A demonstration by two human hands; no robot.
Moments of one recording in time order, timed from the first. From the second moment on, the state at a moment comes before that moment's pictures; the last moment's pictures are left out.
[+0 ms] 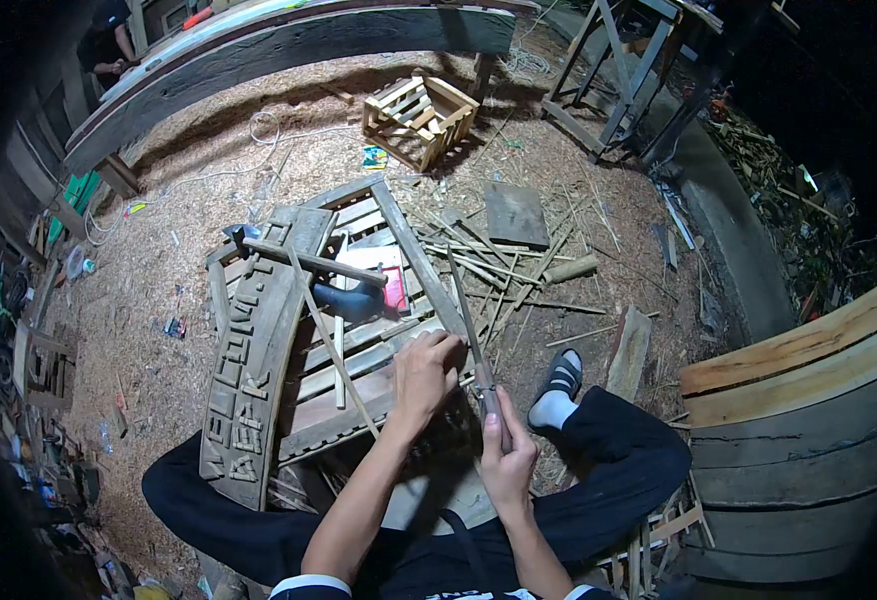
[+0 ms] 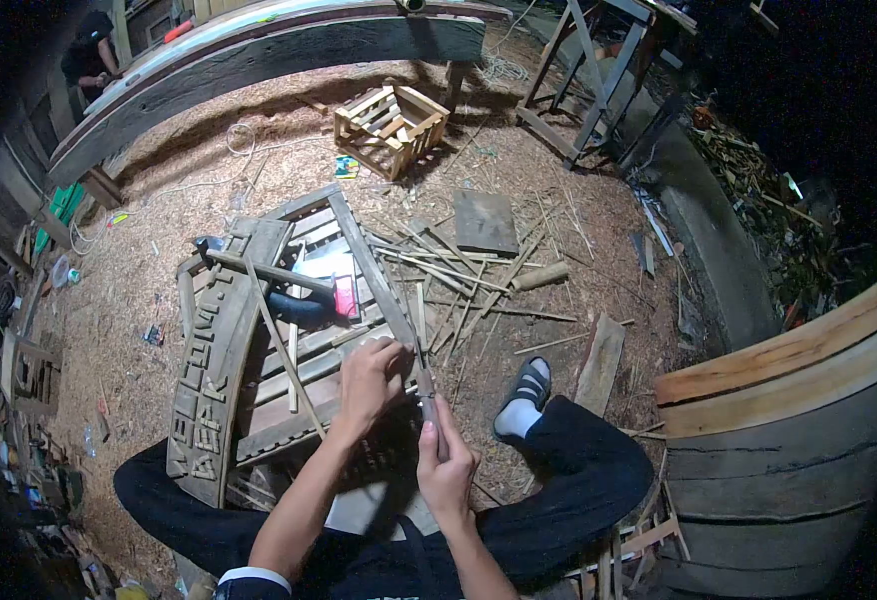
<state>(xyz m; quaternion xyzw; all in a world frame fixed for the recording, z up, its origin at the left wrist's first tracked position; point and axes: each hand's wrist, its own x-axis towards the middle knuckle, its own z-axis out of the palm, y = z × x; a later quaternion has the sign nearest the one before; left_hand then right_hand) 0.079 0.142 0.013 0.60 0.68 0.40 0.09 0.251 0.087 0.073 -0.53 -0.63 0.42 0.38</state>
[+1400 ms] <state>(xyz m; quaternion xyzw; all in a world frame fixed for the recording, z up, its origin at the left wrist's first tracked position) 0.081 0.146 0.006 0.58 0.70 0.42 0.09 0.257 0.068 0.073 -0.54 -0.62 0.43 0.37</state>
